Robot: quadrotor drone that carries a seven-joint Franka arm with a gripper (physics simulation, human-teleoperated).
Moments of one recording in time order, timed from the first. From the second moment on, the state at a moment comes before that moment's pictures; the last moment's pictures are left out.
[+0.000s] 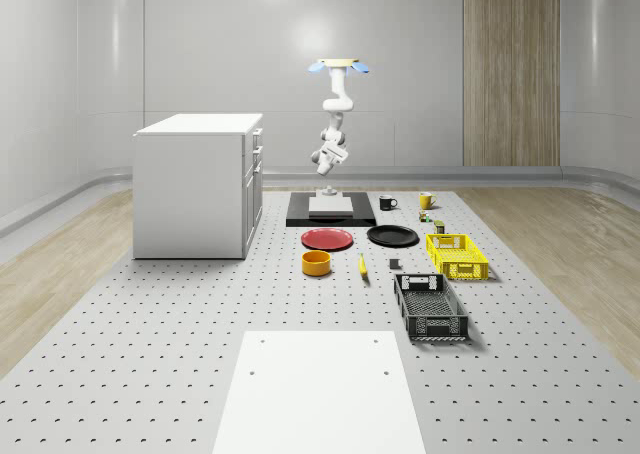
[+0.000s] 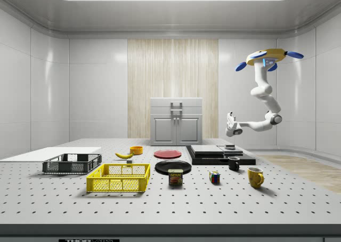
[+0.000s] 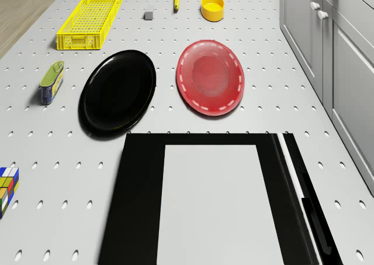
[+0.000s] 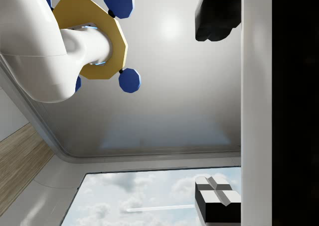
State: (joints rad) arm -0.11 -0.74 0.33 -2.15 -0.47 1.41 0.85
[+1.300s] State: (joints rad) arm -0.99 -1.03 1.23 -2.90 -1.98 1.17 1.53
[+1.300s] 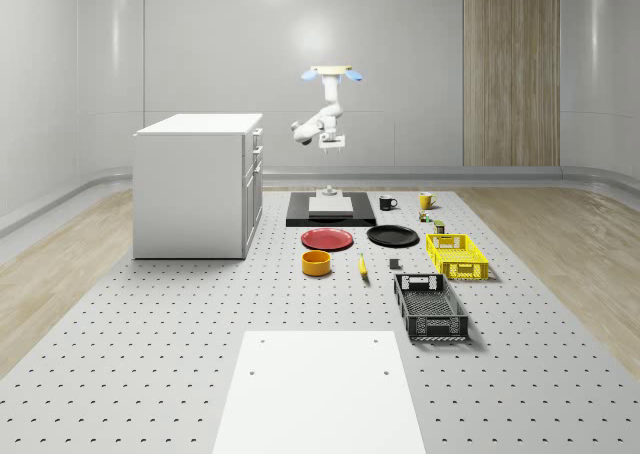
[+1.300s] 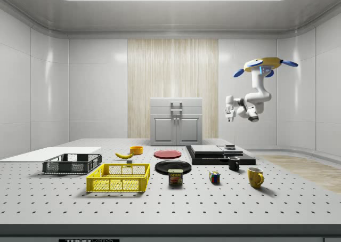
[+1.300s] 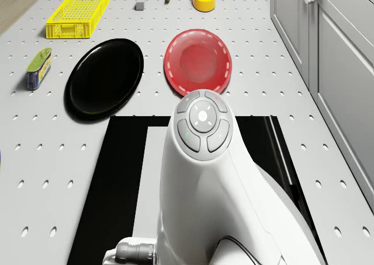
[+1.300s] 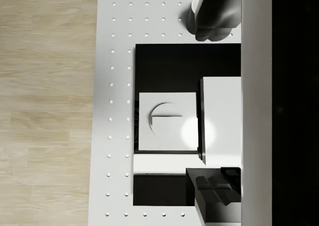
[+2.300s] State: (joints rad) arm -1.07 -1.15 1.29 -2.89 -1.95 1.23 1.60
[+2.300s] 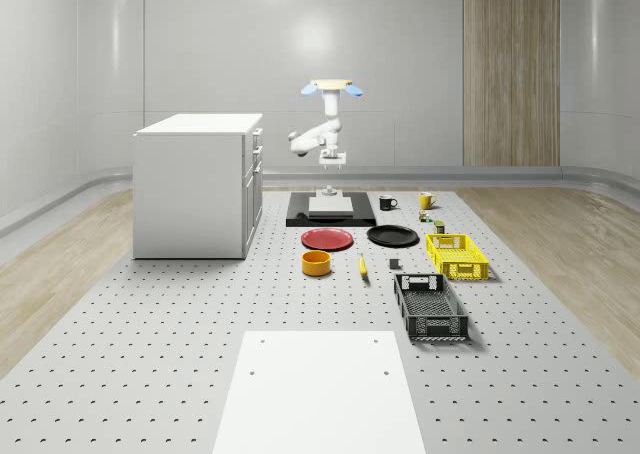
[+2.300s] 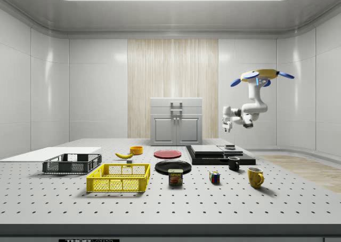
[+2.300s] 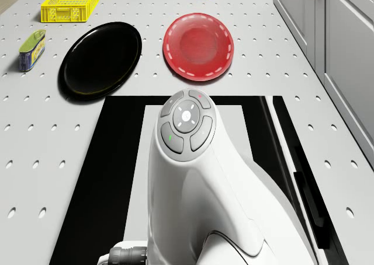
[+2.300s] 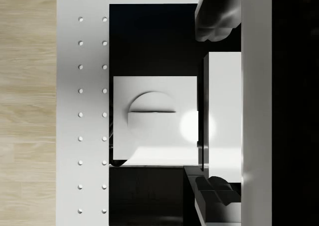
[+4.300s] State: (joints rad) arm -1.09 -1.34 1.20 -2.85 -1.99 1.45 1.61
